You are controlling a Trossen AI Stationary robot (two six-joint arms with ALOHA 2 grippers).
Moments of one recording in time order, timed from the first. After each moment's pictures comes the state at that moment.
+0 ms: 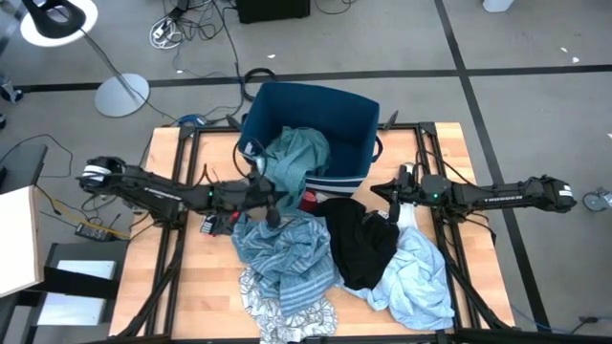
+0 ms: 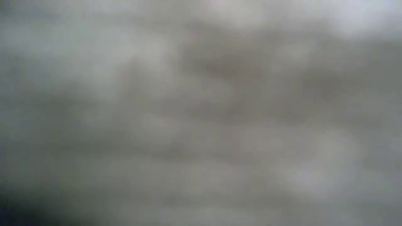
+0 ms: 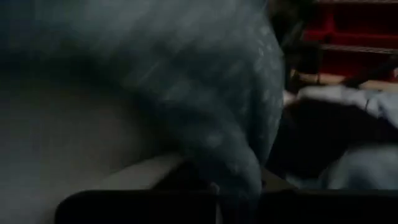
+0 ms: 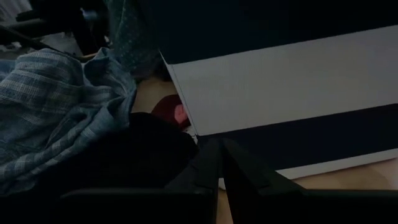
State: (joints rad) left arm -0.07 1.30 0.58 0.54 -0.43 -0.09; right arm -0.09 0.47 0.03 0.21 0.21 0.21
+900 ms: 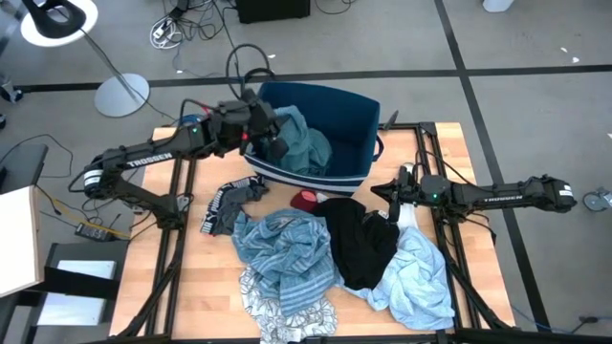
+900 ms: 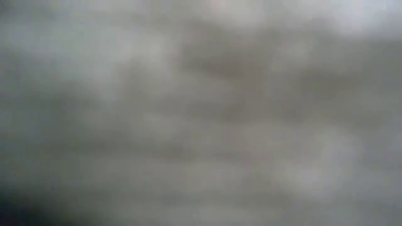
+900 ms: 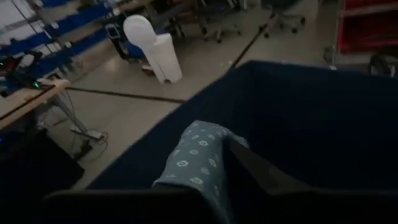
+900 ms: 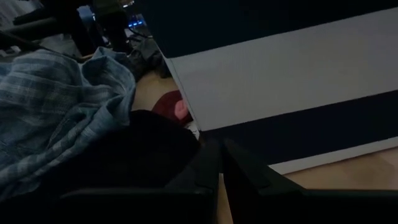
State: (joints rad) left arm 0.31 1.32 1.30 -0.23 -0.35 0.20; right arm -0.09 0.48 0.03 0.20 0.21 0.25
